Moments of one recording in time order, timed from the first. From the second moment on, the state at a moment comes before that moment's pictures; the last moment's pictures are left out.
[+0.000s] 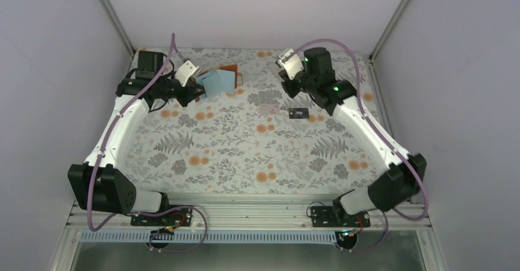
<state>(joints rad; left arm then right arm) -0.10 1.37 1.32 -0.79 0.71 0.46 0.47 1.39 1.37 -0.50 -0.12 -0.31</state>
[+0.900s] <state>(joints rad) -0.07 1.36 1.32 -0.76 0.68 0.43 0.66 2.14 1.74 -0.99 0.17 -0.95</state>
